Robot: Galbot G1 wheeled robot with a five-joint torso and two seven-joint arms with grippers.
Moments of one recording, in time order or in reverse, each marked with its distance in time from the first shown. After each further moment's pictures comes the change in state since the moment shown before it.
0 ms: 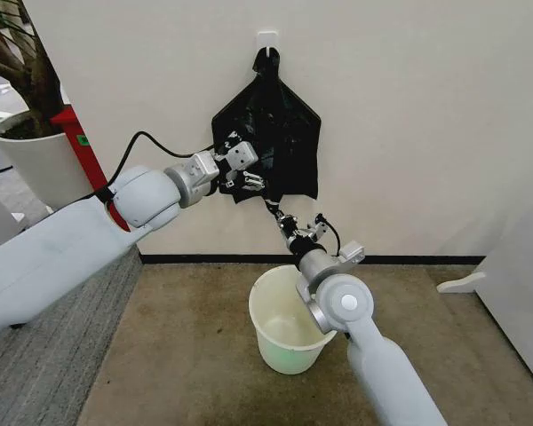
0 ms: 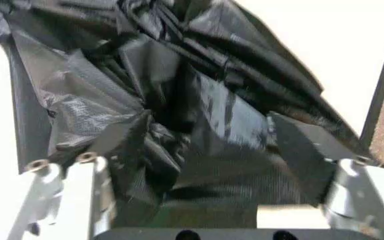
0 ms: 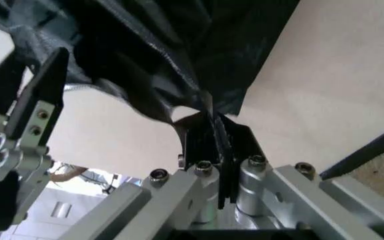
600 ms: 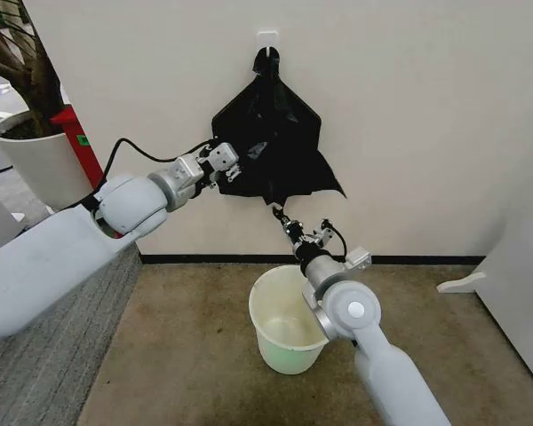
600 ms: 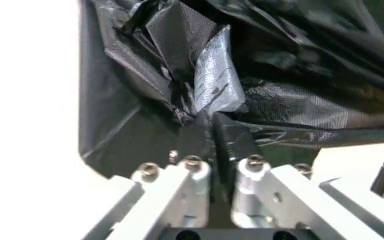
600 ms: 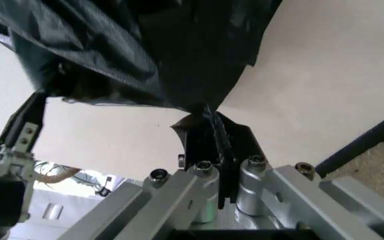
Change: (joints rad) left arm 0.102 0.049 -0.101 -0.025 -0.041 0.019 -0.098; right arm -0.047 -0.028 0.016 0.031 -0.006 0.000 -0.001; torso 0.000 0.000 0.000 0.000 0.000
